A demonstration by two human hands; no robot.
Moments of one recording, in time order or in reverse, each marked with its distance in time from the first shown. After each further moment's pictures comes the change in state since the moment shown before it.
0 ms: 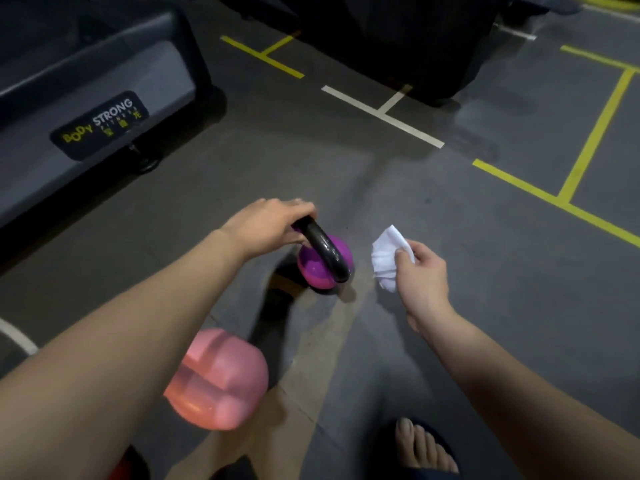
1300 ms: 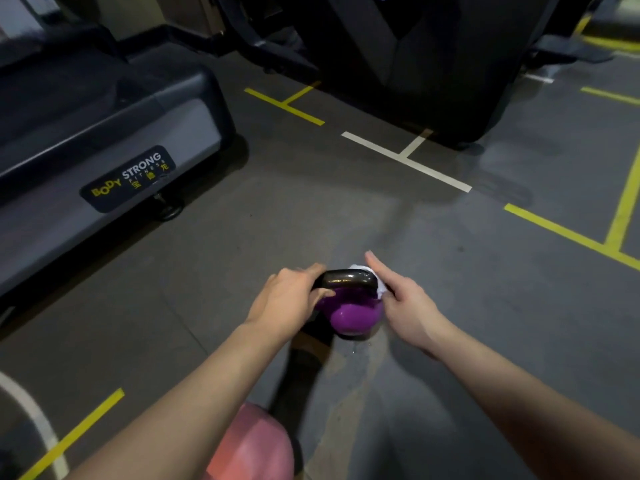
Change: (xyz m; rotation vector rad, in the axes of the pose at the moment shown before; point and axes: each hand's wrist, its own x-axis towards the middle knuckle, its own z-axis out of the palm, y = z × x) left_hand -0.011 0.005 0.017 -0.116 0.067 -0.380; right_hand 0.034 -0.038 0.058 -0.361 -0.511 -0.321
